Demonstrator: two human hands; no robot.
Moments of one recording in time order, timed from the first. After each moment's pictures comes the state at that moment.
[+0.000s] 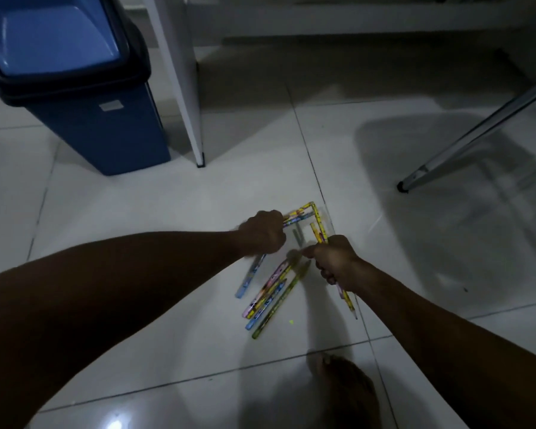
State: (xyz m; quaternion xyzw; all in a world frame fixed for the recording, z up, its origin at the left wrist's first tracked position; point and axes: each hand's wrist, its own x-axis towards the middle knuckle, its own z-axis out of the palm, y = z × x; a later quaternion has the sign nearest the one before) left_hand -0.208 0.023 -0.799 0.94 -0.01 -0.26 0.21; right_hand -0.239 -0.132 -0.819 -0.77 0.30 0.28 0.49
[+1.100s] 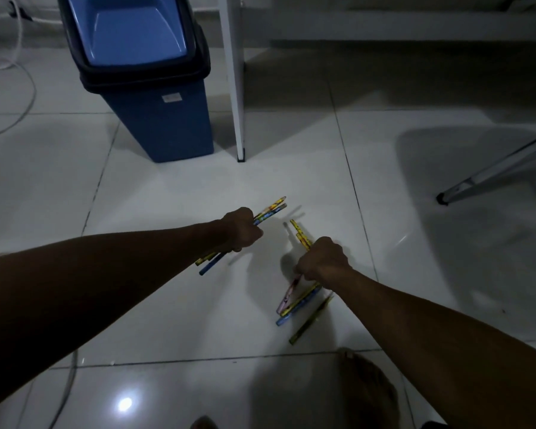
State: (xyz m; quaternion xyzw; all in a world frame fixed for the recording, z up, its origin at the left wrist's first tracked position) left_hand -0.231 0.118 -0.792 0.88 0.16 -0.31 0.32; right_hand -0.246 -0.054 -0.837 -0.90 0.20 0.31 0.25
